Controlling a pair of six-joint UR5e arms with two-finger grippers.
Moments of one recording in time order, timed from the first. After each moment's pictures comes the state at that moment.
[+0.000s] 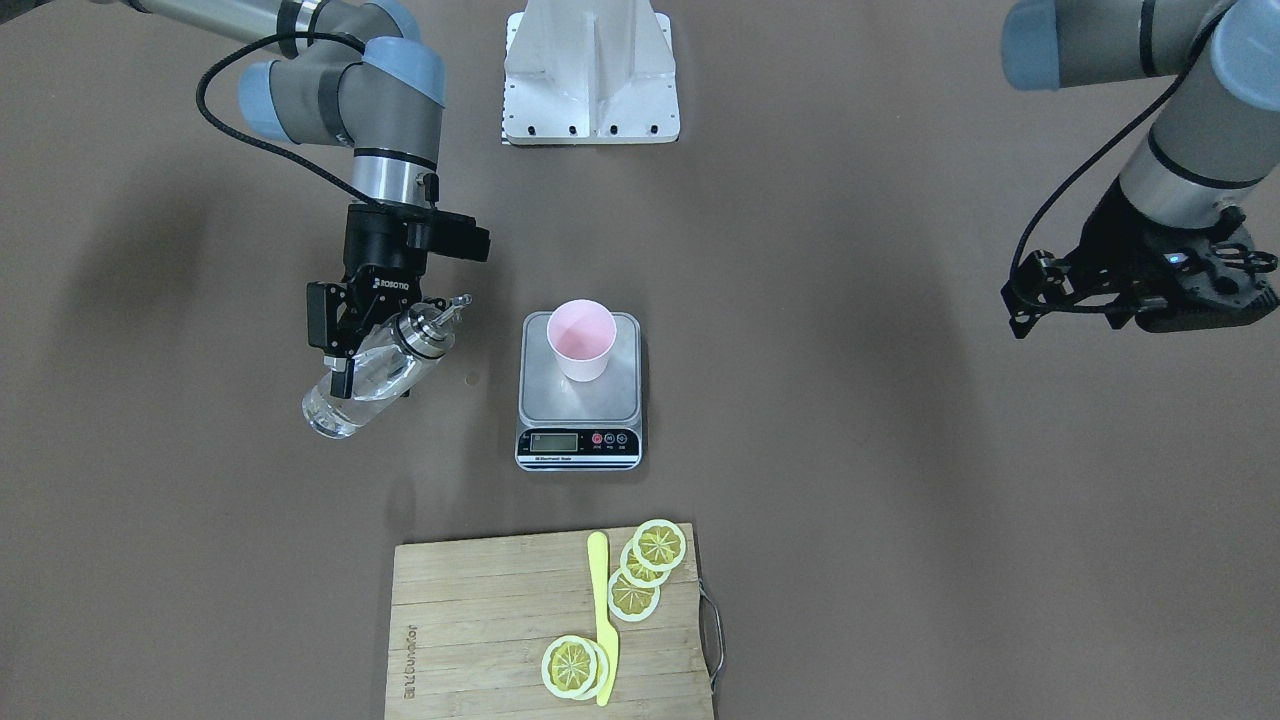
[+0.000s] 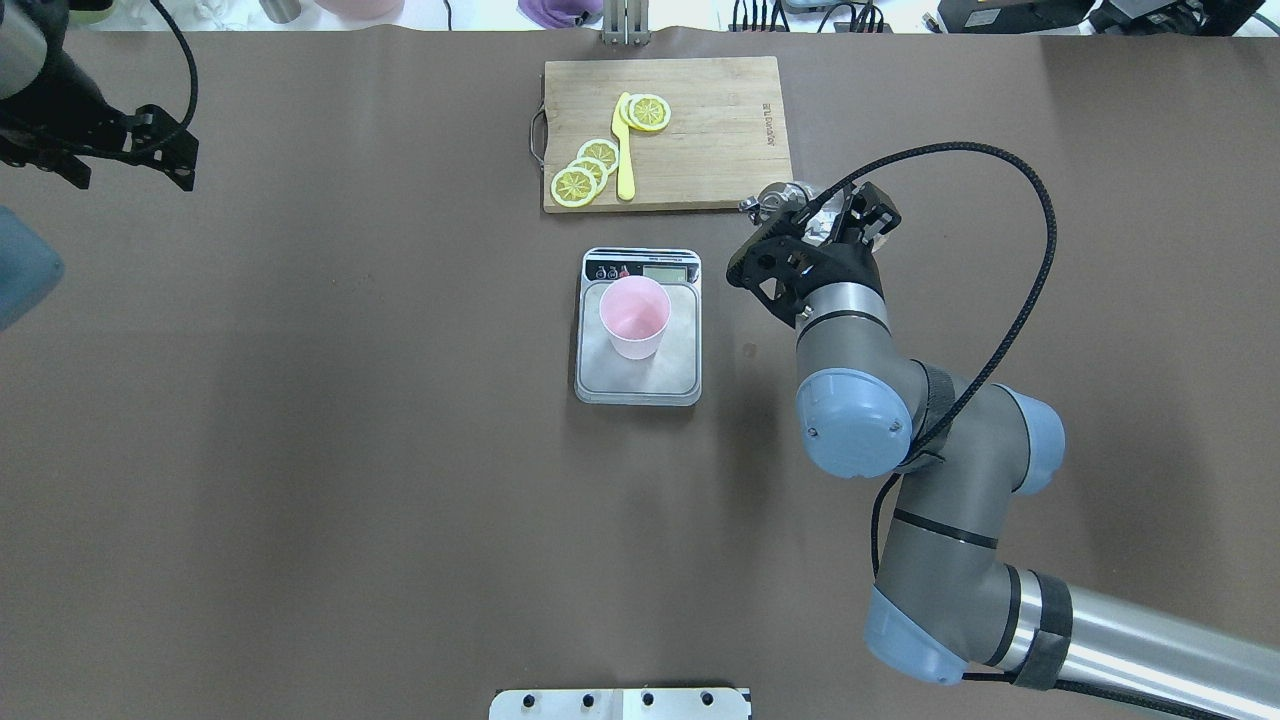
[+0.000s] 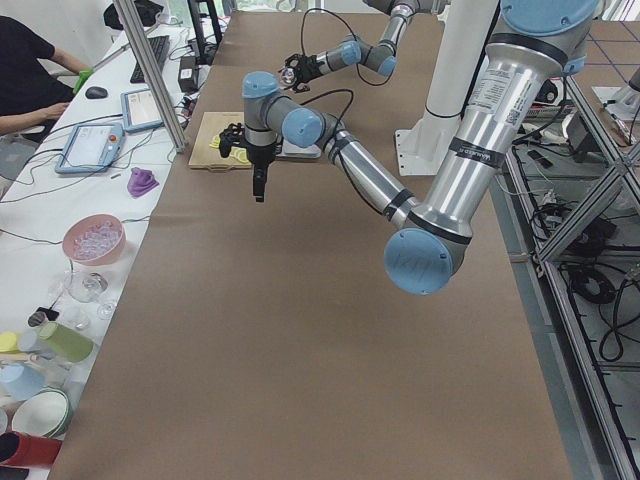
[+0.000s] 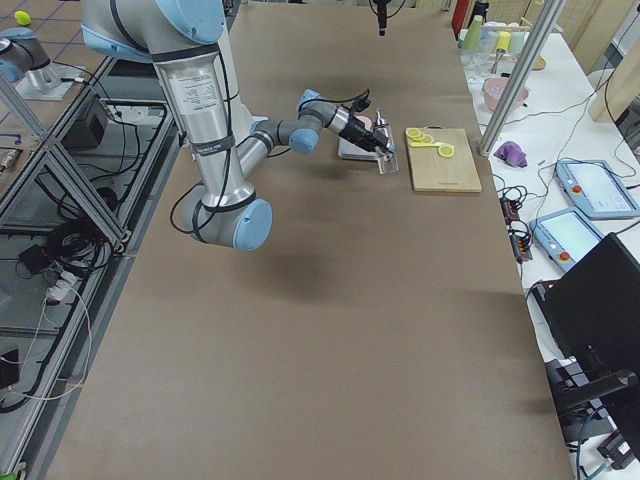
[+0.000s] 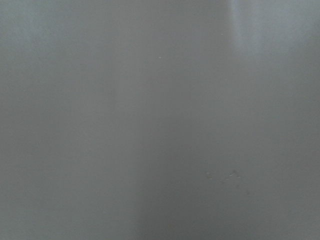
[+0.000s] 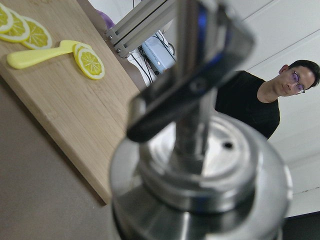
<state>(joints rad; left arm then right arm) -1.11 -1.94 -1.90 -1.36 -2.11 -0.67 0.42 -1.15 1.75 -1.29 0.76 0.31</state>
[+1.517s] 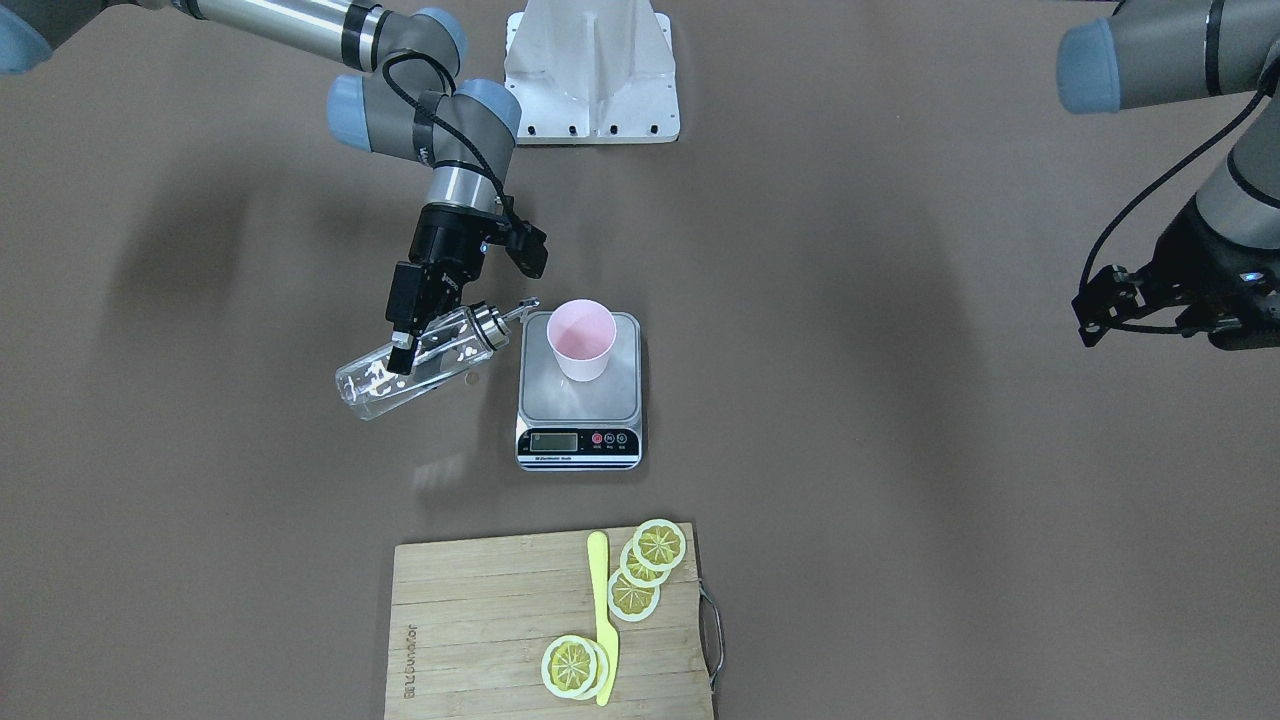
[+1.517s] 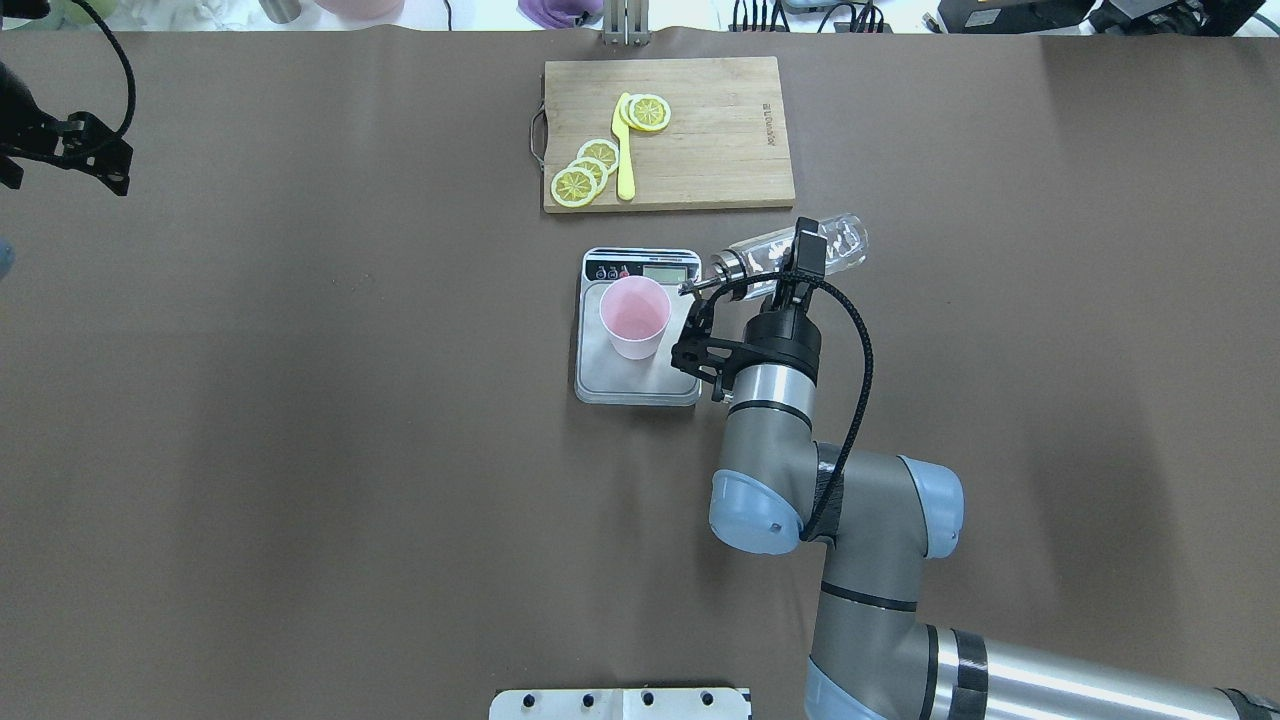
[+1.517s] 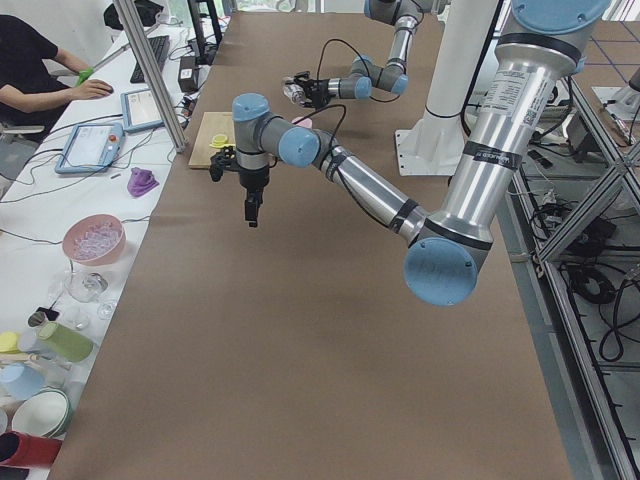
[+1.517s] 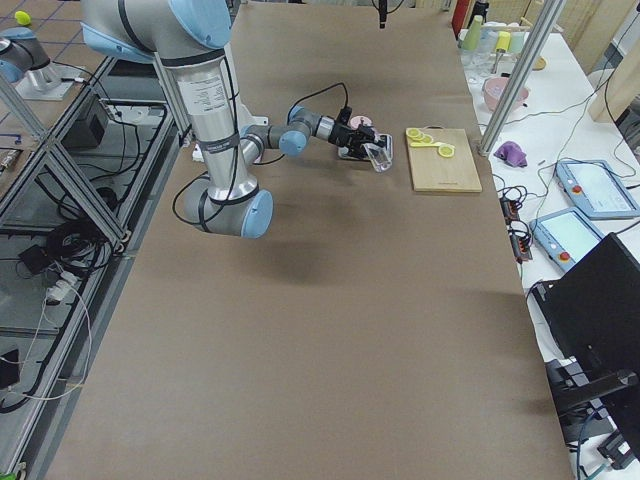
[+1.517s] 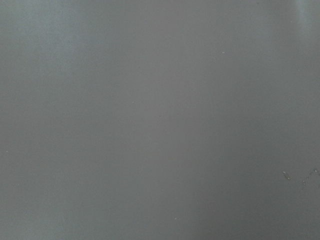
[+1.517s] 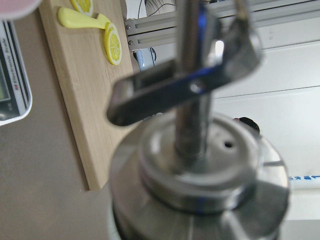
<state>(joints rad) -1.16 -1.89 -1.85 -1.37 -2.11 -0.57 0.30 -1.07 1.61 -1.46 0.40 0.18</state>
